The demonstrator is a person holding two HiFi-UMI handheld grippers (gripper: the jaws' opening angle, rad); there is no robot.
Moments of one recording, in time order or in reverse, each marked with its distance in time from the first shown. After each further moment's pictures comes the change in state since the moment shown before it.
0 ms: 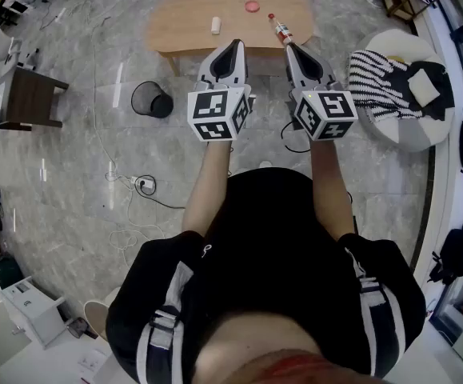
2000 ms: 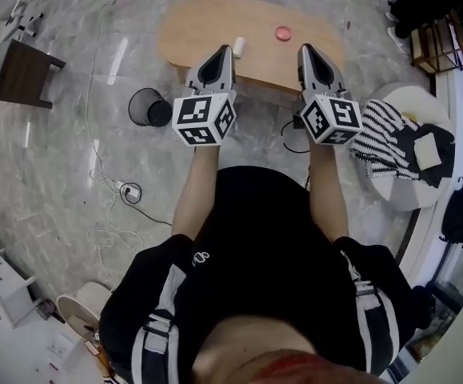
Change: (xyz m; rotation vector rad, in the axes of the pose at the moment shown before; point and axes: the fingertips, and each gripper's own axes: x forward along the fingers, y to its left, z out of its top) left arm 0.153 0.225 -0.028 -0.123 -0.024 0.167; right arm 0.271 -0.062 -0.023 0.026 -0.030 0.053
